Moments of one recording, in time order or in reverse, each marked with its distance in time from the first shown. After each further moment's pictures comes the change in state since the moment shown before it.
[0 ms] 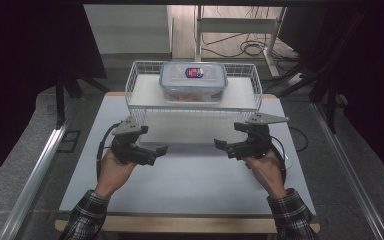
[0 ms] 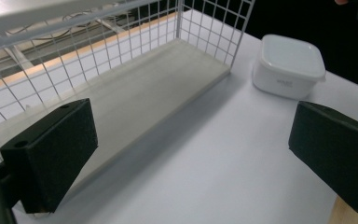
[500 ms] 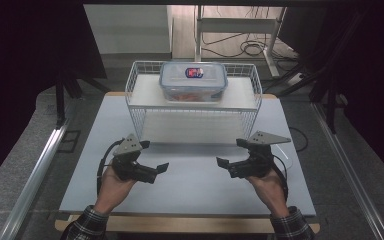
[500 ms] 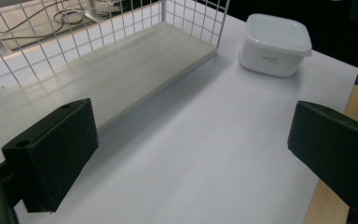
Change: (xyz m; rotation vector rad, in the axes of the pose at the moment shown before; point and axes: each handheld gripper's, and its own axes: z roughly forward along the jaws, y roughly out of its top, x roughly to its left) left arm -0.021 -0.036 0.000 -0.004 -0.013 0.014; right arm 0.013 -0.041 -0.011 0.021 -0.004 -0.010
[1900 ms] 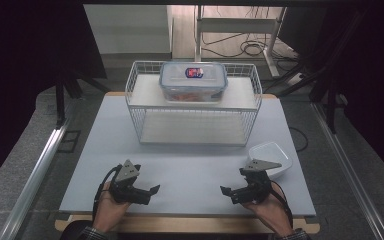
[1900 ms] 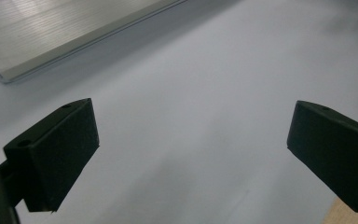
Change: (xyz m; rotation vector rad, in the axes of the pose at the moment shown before) left arm 0.001 -0.081 0.009 0.128 0.108 -0.026; right arm 0.000 -0.079 0.009 0.208 -0.035 0.047
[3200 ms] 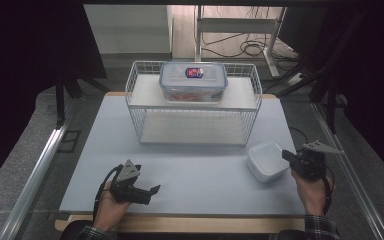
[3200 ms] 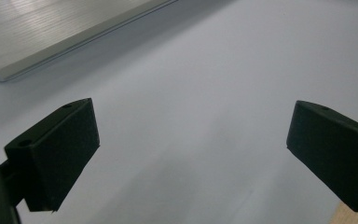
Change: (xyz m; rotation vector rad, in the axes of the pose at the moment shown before) left arm 0.001 -0.001 0.004 0.006 0.000 0.003; right arm -0.119 -0.009 -0.083 -0.147 -0.400 0.192
